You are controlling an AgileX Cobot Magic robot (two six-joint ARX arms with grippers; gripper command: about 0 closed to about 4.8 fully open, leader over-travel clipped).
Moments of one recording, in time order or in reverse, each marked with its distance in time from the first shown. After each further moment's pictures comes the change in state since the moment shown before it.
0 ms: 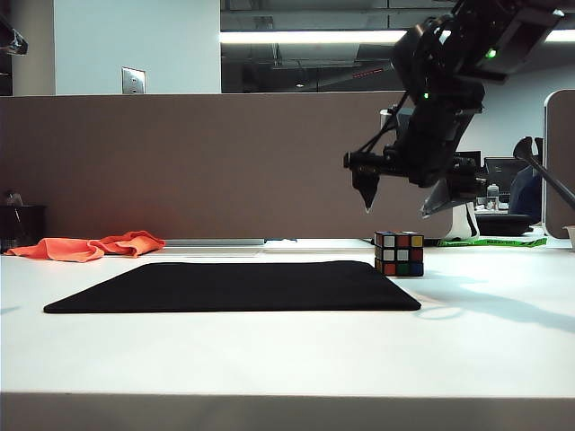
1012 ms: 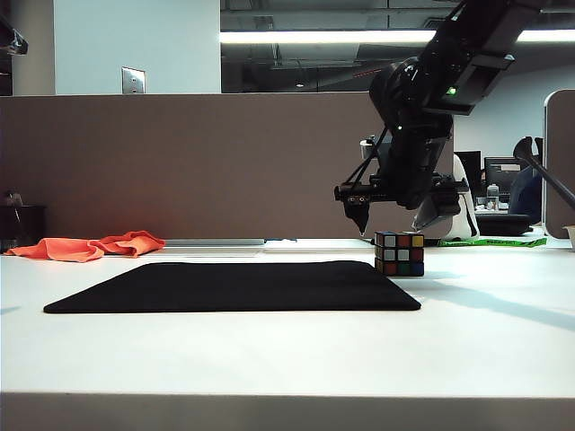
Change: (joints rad) left arm 0.000 0.000 0.000 0.000 0.000 0.000; right arm -0.005 0.187 0.214 -0.098 0.051 -0.113
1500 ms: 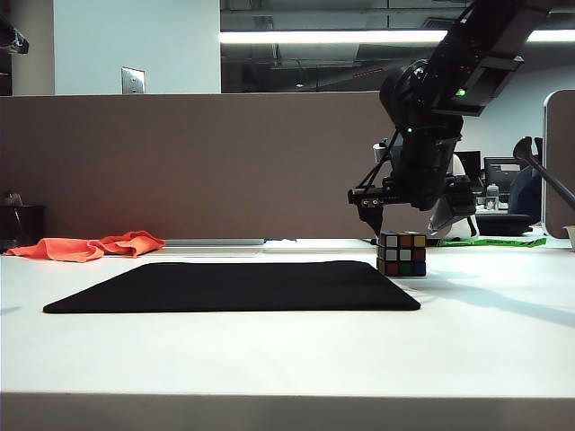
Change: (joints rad) left arm 0.000 0.000 0.000 0.000 0.008 0.000; right arm -0.026 0.000 0.000 -0.021 0.028 0.000
